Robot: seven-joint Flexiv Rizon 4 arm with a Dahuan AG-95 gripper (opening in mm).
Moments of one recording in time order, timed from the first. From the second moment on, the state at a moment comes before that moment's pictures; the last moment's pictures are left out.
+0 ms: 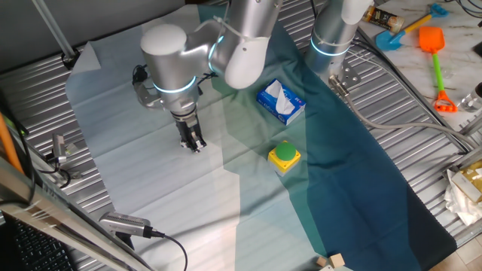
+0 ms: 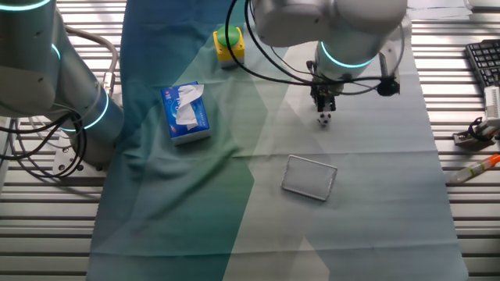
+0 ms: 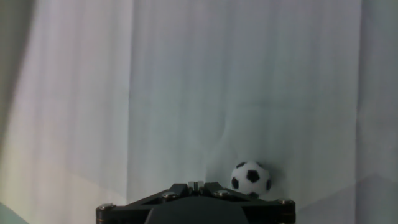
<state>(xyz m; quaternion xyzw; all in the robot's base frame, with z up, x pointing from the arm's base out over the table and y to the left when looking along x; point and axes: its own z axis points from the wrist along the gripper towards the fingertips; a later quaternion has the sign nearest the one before) 0.530 0.091 0.021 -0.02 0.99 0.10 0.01</state>
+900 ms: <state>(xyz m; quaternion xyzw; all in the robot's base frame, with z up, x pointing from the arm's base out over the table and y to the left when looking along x) 0.531 0.053 0.021 -0.06 0.99 0.10 0.01</state>
